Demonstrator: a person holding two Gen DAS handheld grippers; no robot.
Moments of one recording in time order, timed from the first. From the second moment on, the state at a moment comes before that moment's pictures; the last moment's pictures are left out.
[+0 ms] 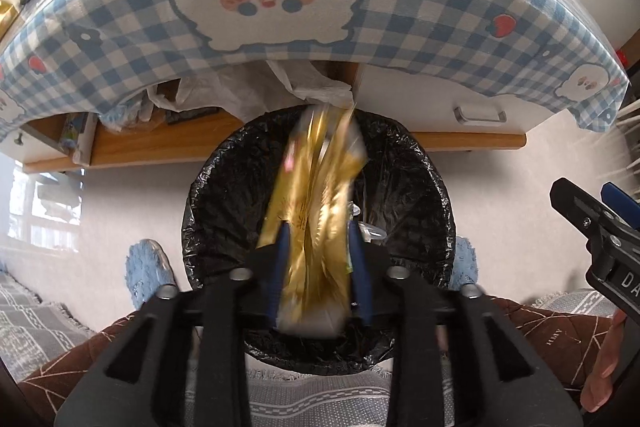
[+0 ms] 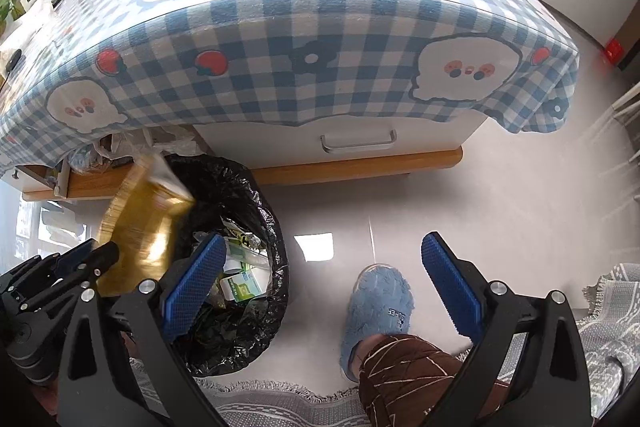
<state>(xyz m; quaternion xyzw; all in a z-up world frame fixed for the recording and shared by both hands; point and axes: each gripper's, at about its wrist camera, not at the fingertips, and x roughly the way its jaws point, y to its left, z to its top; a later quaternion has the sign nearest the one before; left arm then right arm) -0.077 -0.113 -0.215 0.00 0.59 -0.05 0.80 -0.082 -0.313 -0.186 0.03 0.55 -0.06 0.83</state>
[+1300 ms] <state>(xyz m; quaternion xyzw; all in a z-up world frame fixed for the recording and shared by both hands) -0.030 -0.035 -0.077 -0.03 0.47 -0.01 0.88 -0.016 -0.261 -0.071 0.01 0.41 0.00 0.91</state>
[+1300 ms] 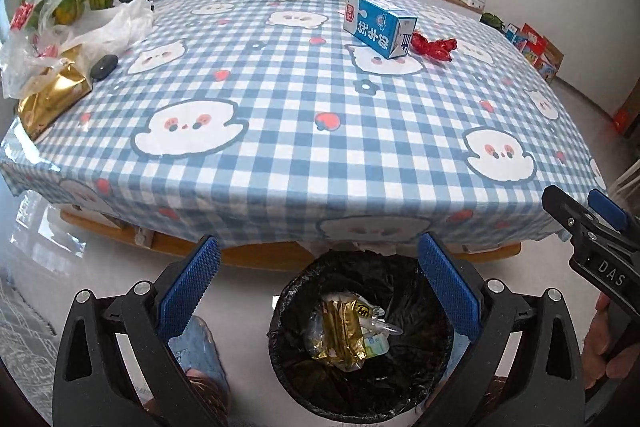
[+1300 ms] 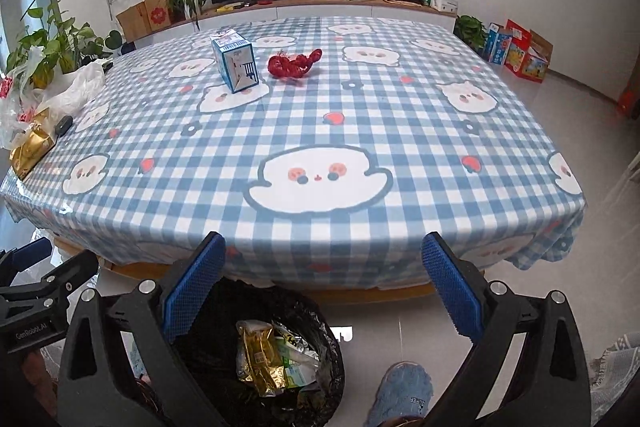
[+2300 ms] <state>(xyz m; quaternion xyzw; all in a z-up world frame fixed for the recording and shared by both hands) 0.184 -0.067 -0.049 -0.05 0.48 0.00 0.88 0.137 -0.278 -0.078 0.00 0.41 0.02 0.91</state>
